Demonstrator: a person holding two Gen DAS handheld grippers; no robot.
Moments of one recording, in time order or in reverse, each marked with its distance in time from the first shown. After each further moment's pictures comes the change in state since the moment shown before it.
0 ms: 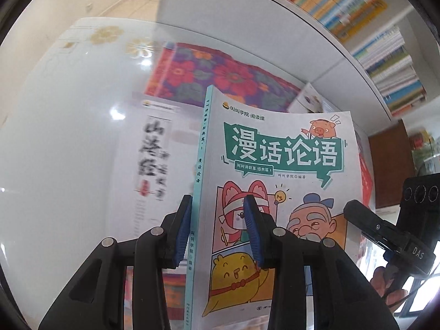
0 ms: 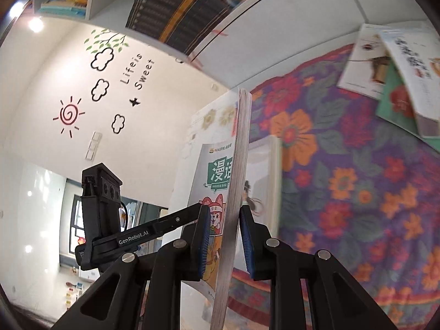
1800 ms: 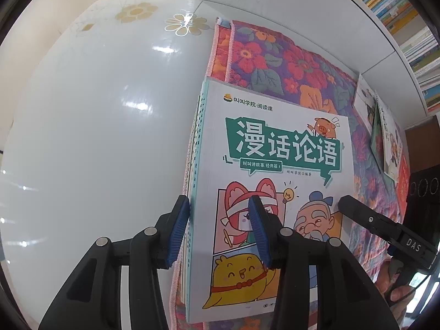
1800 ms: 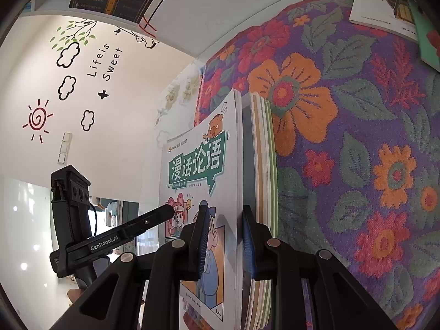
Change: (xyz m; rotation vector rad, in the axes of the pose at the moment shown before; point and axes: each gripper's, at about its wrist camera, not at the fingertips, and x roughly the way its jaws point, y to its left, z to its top) left arm 0.052 0.076 0.028 0.019 0.087 0.139; right arm 0.106 -0.043 0.000 0.104 0.082 -0.093
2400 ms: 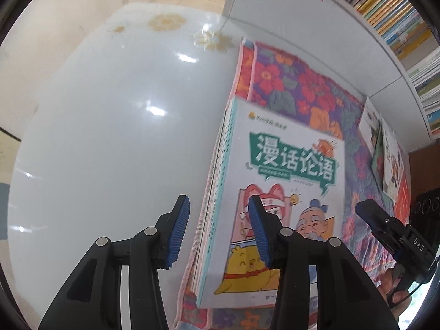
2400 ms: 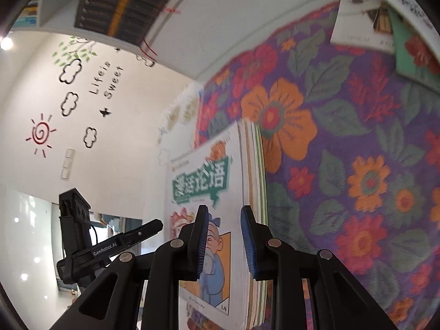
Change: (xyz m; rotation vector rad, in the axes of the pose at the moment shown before) left arm -0.035 0.015 -0.004 -0.091 -0.075 0.035; right arm -0.035 -0.007 -0.002 0.022 -0.109 0.012
